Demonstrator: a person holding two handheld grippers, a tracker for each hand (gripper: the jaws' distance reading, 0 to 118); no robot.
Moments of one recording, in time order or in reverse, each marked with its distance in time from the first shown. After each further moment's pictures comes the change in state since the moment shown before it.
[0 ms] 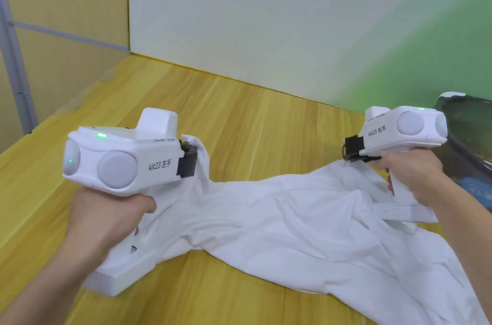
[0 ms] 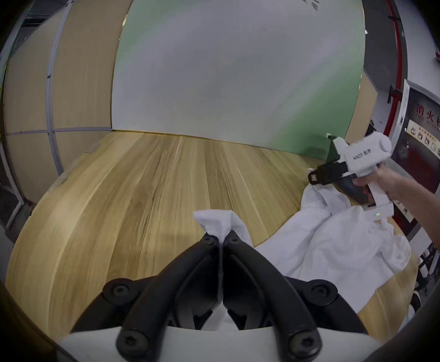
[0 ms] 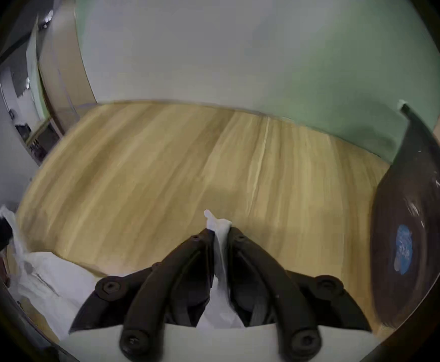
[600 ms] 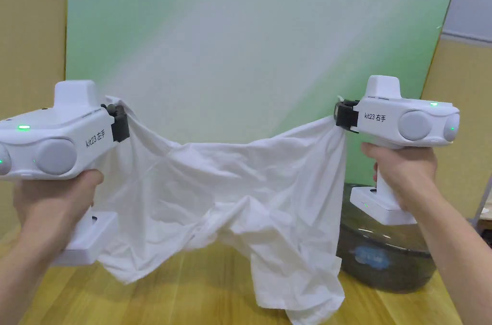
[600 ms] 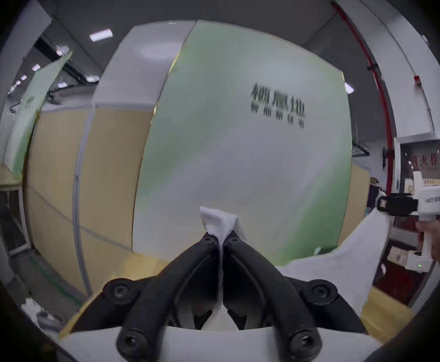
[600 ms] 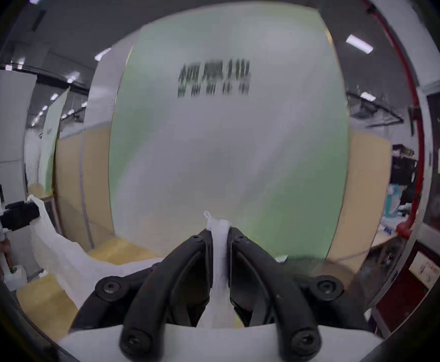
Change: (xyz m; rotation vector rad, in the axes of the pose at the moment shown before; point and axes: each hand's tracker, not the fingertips) left arm 0.063 0.166 0.154 0.623 0.099 -0.015; right arm 0.002 0.037 0.369 0.784 -0.183 0.008
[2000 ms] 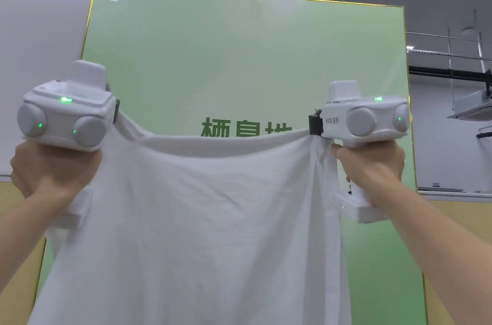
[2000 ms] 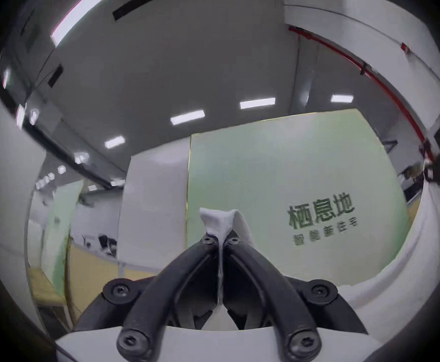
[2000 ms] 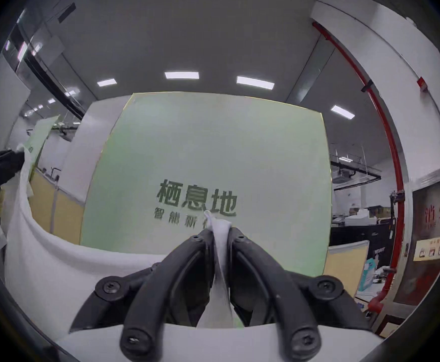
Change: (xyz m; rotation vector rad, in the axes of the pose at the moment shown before) left arm 0.043 0.290 -0.117 0.459 0.274 -0.390; right arm -0.026 0.274 -0.059 0.330 -0.148 0.135
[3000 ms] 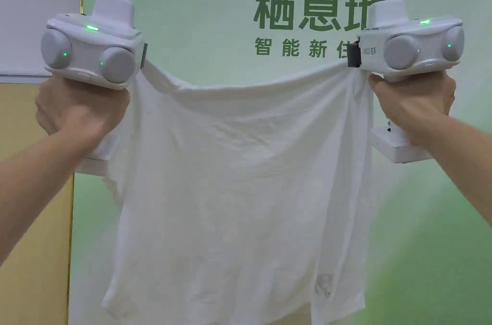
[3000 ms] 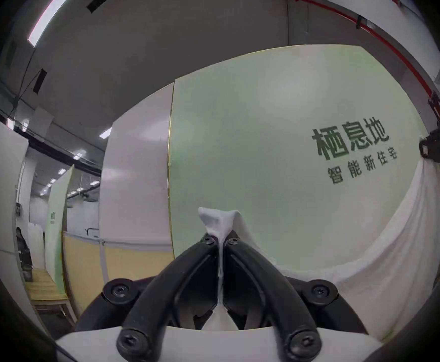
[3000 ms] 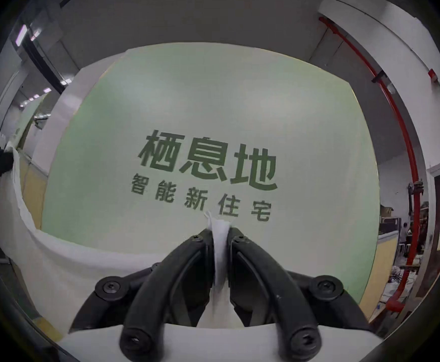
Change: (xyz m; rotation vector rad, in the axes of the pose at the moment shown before) left arm 0.028 -0.174 -0.127 -0.173 -0.017 -0.052; right arm -0.083 -0.132 -0.174 -0.011 -0.018 0.036
